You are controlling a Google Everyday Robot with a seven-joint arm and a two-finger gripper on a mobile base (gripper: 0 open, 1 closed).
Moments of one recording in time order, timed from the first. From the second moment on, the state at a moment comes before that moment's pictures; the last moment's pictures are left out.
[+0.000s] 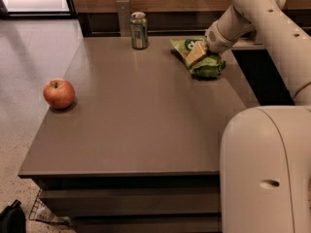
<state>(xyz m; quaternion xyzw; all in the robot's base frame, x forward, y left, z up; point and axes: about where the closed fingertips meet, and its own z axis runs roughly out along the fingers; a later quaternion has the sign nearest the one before) 0.768 -0.168 0.815 -0.23 0.94 0.16 0.21</state>
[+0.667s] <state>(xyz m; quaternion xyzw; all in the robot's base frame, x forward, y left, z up) 0.768 -0.168 0.824 -0.23 0.94 0.16 0.21</state>
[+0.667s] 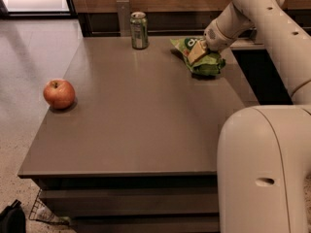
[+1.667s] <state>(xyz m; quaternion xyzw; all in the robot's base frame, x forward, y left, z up) 0.745 -0.161 0.874 -0.27 0.93 0.12 0.23</state>
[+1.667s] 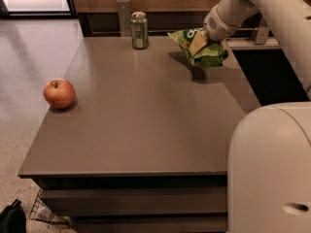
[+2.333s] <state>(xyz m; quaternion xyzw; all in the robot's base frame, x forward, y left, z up) 0.640 -0.113 0.945 -0.36 0.88 0.11 0.28</state>
